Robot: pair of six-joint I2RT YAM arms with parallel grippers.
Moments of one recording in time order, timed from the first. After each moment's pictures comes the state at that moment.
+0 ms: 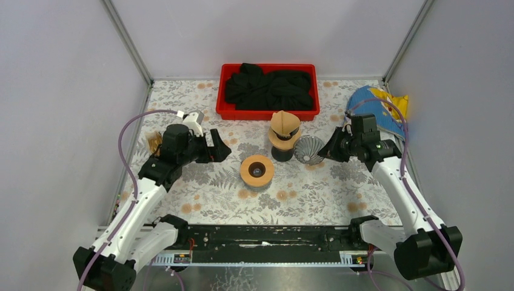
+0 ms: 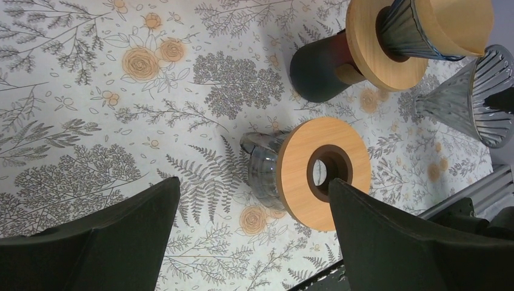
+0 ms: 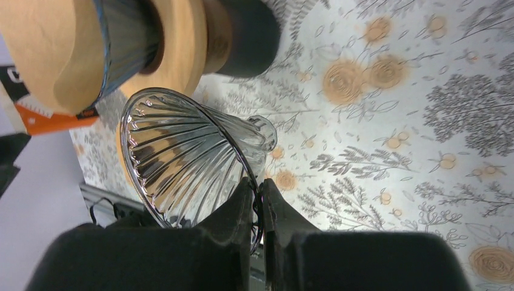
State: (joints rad) left arm -0.32 0.88 0.81 -0.48 0.23 -0.40; right arm 0.17 1.09 0.94 -0.73 -0.30 0.59
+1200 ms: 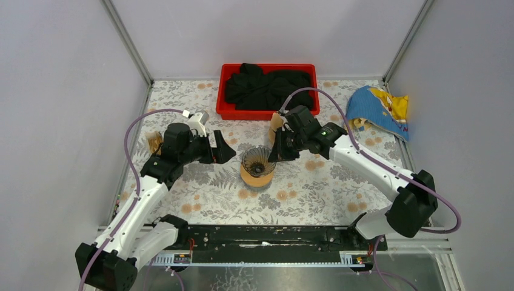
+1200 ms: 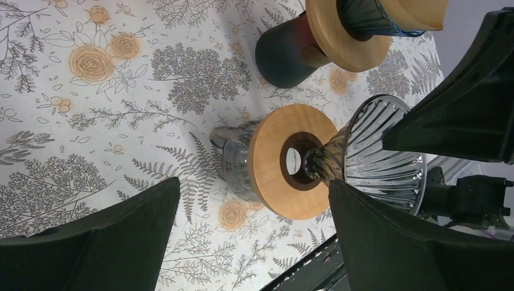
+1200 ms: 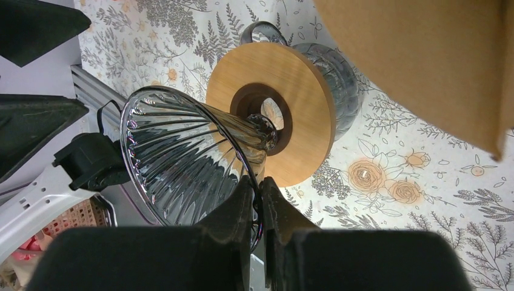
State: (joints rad) left arm -0.31 0.91 0.80 -0.44 0.37 -0.39; right arm 0.72 1.43 1.23 -0.67 -0.28 0.67
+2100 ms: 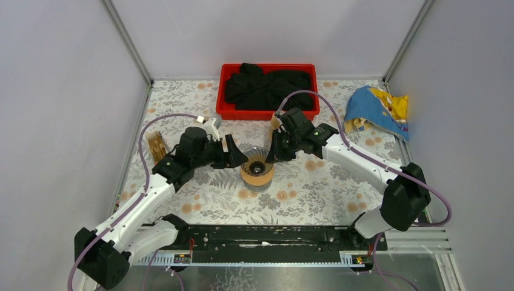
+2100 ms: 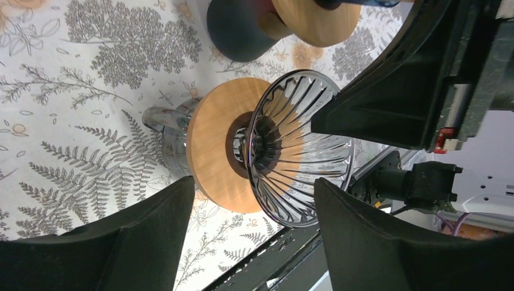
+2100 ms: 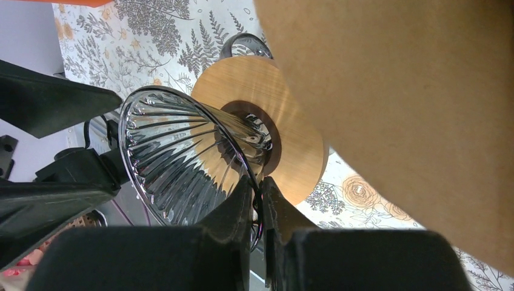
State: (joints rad) left arm -0.48 0.95 0.77 -0.37 0.33 -0.59; right arm 0.73 1.51 1.21 -0.61 -0.25 0.67
